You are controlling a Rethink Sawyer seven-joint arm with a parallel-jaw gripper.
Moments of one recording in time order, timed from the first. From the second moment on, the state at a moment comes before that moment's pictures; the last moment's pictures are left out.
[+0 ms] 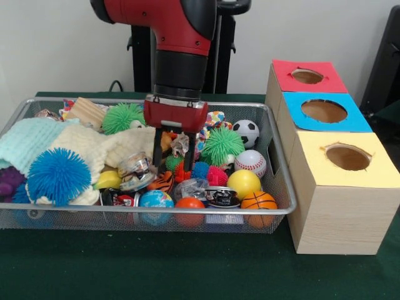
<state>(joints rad) -0.36 -0.51 0.01 1.84 -0.13 -0.21 1.79</state>
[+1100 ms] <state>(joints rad) -0.50 -0.43 0.06 1.73 -0.15 -0.17 1.79</state>
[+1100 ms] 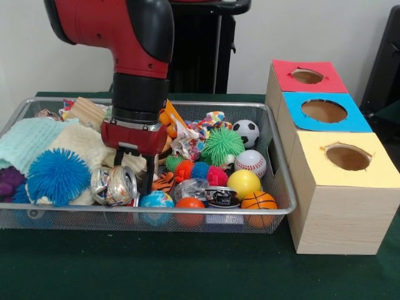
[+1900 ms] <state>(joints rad) -0.54 -0.48 0.12 1.75 -0.16 -0.03 1.79</state>
